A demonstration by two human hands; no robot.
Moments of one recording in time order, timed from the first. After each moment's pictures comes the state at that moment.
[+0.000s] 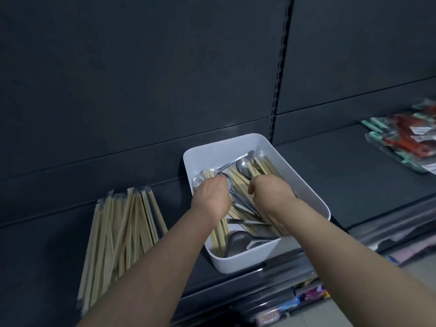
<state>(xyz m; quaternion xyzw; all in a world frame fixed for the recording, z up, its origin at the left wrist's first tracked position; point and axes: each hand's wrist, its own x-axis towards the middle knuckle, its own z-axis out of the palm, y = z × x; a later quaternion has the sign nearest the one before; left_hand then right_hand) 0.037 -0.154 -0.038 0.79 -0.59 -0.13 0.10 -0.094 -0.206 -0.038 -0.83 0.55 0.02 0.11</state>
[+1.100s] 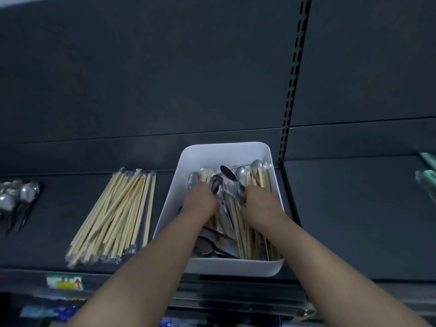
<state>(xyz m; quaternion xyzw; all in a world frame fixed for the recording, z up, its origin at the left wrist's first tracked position) -0.010 -0.191 -0.062 0.92 -0.31 -0.16 0.16 -0.138 -0.254 -0.047 -0.87 0.42 -0.02 0.25</state>
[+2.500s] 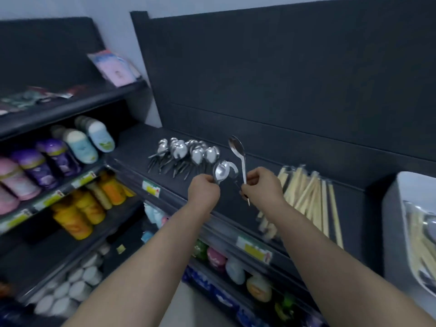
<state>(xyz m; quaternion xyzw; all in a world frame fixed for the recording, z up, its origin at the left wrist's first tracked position) 0.240 0.168 -0.041 0.84 -0.01 -0.12 0.53 0.164 0.046 -0.017 -0.81 0.24 -0.13 0.51</state>
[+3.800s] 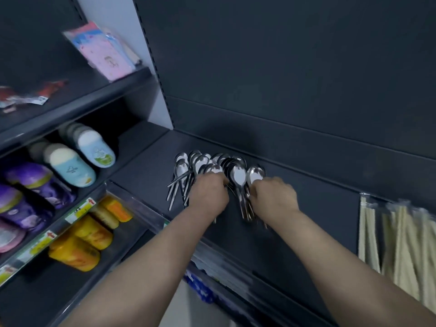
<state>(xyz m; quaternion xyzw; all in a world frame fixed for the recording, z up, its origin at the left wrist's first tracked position) 0.465 0.209 -0.066 0.96 -0.22 -0.03 0.18 0.386 0.080 -0.063 -0.98 0.17 -0.03 0.06</state>
